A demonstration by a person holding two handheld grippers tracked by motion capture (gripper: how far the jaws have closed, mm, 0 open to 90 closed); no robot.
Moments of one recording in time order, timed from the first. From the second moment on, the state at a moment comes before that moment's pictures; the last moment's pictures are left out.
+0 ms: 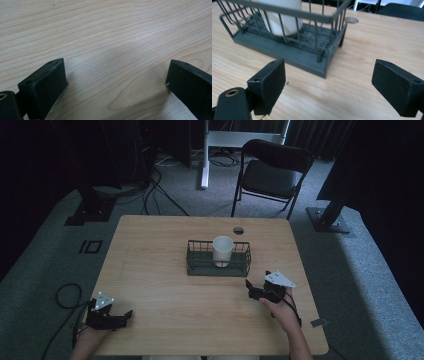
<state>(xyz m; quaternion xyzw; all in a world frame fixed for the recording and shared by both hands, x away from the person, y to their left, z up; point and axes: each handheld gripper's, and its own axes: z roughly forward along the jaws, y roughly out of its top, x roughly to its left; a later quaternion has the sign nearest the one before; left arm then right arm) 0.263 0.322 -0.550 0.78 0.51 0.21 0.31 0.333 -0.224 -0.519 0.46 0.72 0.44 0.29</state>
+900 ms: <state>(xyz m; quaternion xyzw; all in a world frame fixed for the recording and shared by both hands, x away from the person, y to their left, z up) 0.263 0.322 -0.550 0.78 0.51 0.21 0.31 0.320 -0.271 -0.545 0.53 0.71 0.37 0.28</state>
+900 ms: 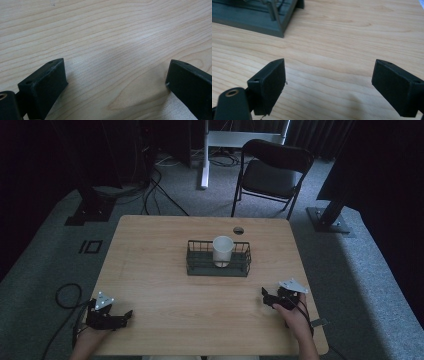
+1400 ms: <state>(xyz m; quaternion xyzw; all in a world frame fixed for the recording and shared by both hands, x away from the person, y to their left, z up) 0.262 0.322 -0.550 0.78 0.51 0.21 0.31 0.317 -0.282 -0.551 0.57 0.71 0.31 0.28</state>
